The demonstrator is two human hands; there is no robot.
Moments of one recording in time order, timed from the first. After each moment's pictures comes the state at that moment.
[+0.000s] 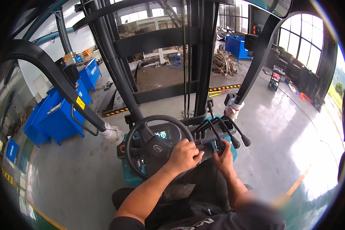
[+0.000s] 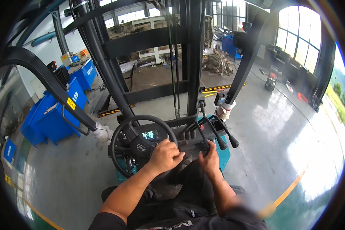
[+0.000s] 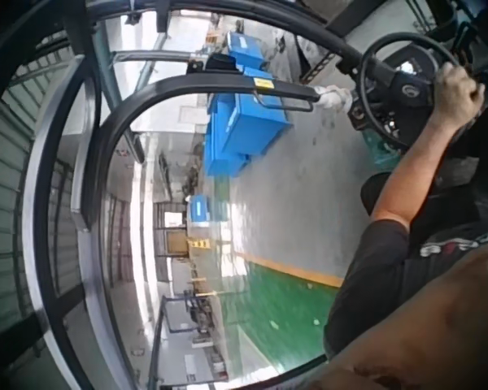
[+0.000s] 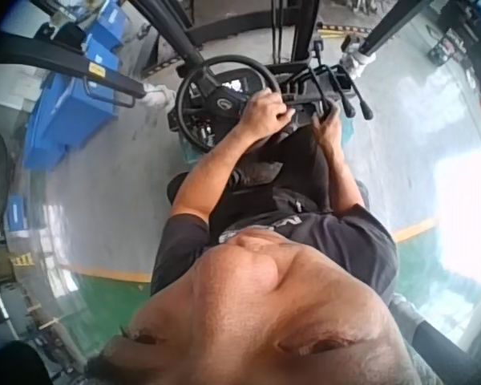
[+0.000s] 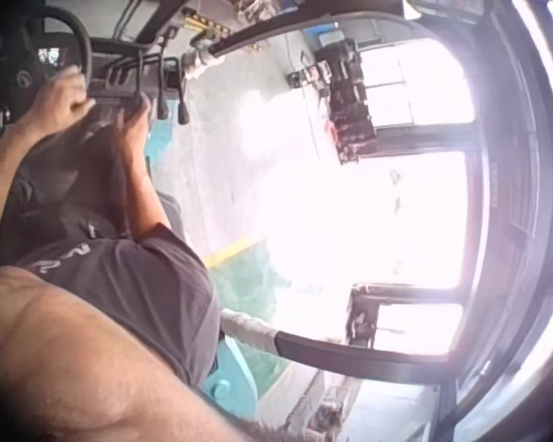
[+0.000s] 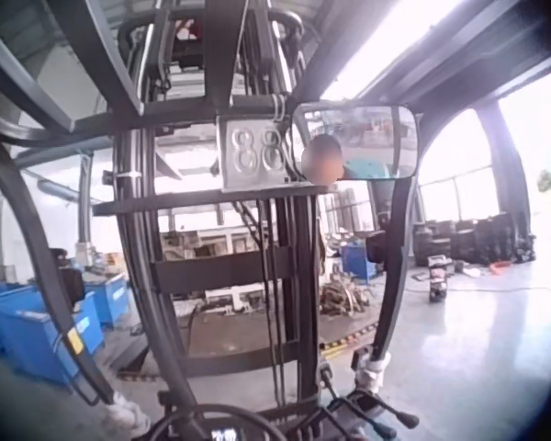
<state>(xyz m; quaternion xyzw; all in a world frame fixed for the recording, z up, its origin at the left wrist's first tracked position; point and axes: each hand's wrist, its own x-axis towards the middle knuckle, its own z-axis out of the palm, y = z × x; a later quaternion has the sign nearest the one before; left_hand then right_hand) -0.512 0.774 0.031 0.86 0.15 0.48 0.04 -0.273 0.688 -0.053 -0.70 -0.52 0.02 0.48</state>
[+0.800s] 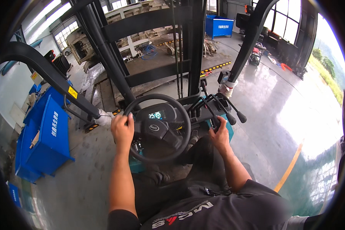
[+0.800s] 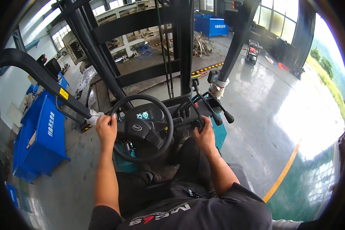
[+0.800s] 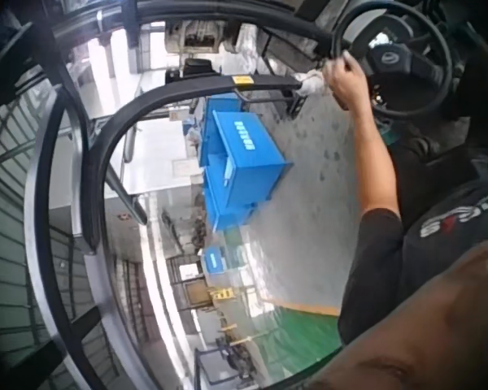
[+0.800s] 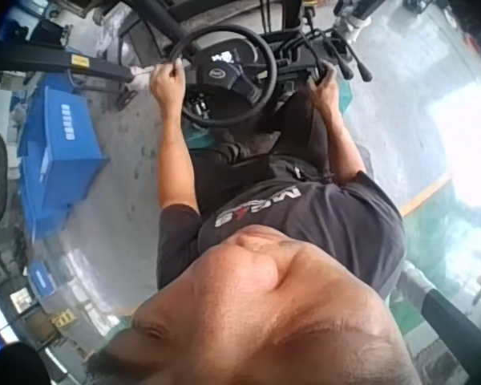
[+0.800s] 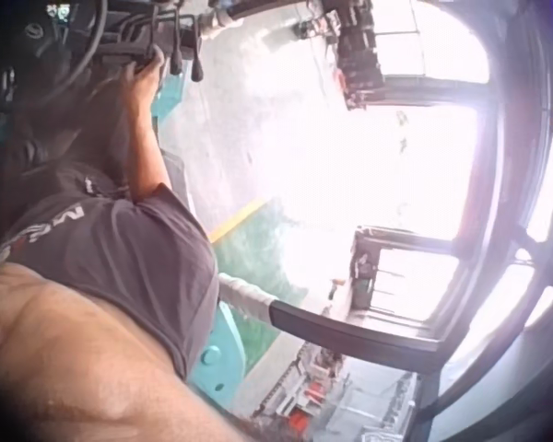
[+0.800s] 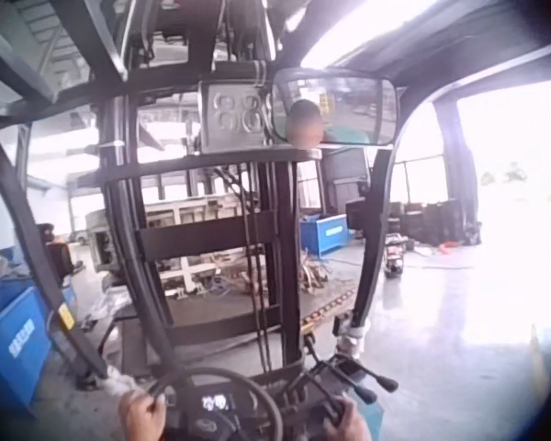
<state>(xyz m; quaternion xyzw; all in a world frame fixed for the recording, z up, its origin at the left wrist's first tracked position) -0.762 0.980 -0.032 0.73 0.35 0.58 -0.07 -0.395 0.760 -0.096 -0.73 -0.46 -0.07 0.51</state>
